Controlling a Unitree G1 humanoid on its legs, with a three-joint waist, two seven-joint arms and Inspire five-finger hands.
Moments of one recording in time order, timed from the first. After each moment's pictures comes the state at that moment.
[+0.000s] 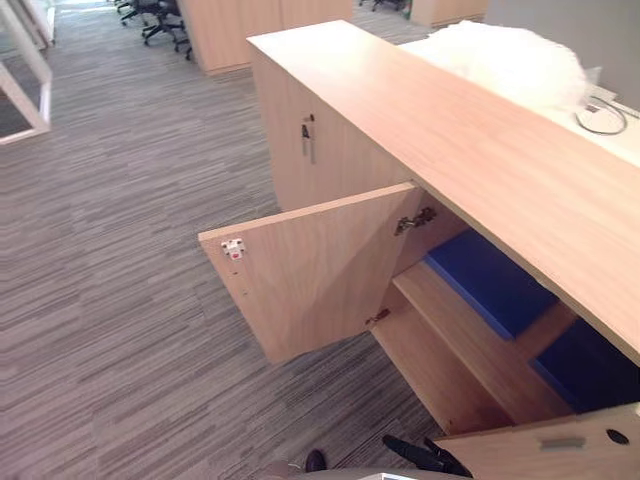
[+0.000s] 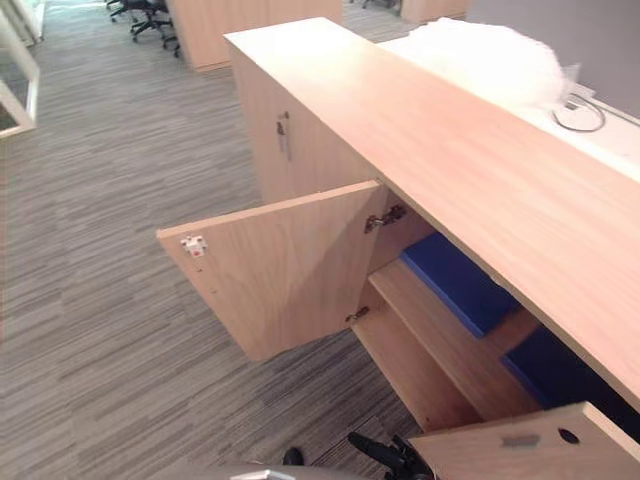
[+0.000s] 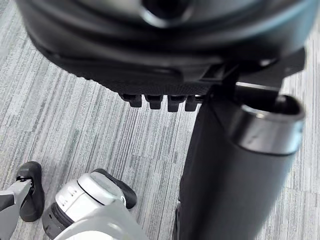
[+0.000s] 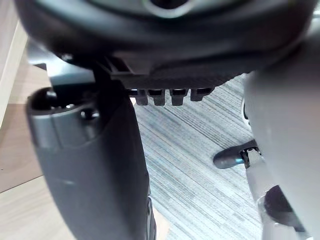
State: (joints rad) left arm 0.25 0.00 0.65 1.08 -0.12 -0.02 0.00; right arm 0.07 -0.03 -0.44 1.15 0.05 -0.02 0.19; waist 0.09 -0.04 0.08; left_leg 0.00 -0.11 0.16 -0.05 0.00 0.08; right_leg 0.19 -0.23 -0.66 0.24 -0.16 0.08
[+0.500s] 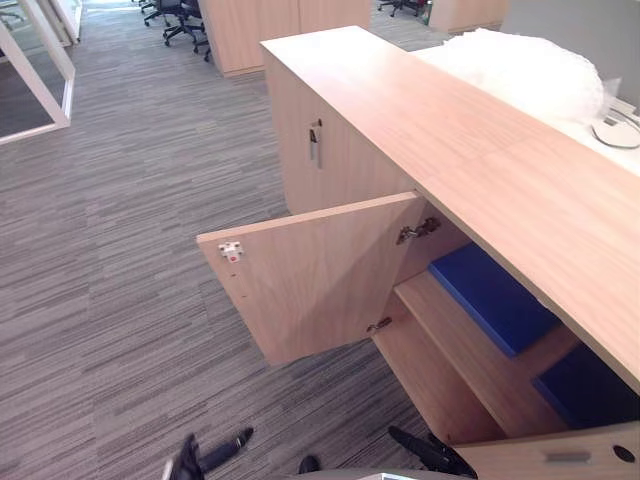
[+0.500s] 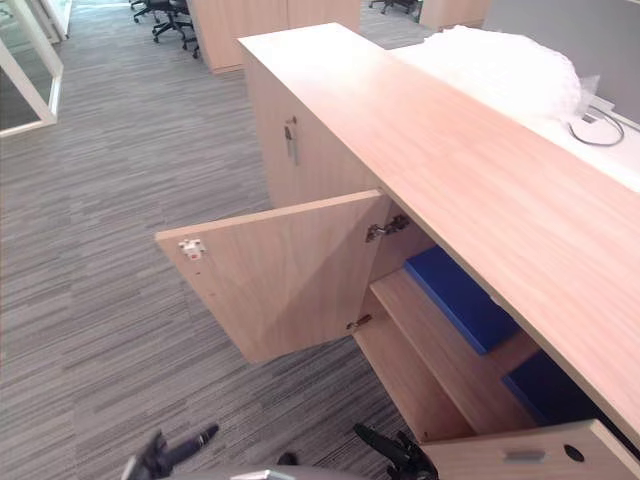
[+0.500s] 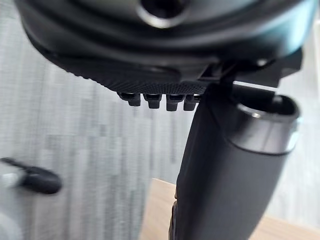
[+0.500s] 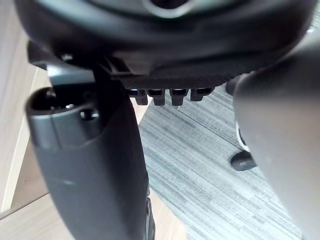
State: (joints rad) left arm 0.28 0.00 0.50 0.57 -0.06 -0.03 -0.04; right arm 0.08 -0.03 -0.49 1.13 0.05 -0.03 0.19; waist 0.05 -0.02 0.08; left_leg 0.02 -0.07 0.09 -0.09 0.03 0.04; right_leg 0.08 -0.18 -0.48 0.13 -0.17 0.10
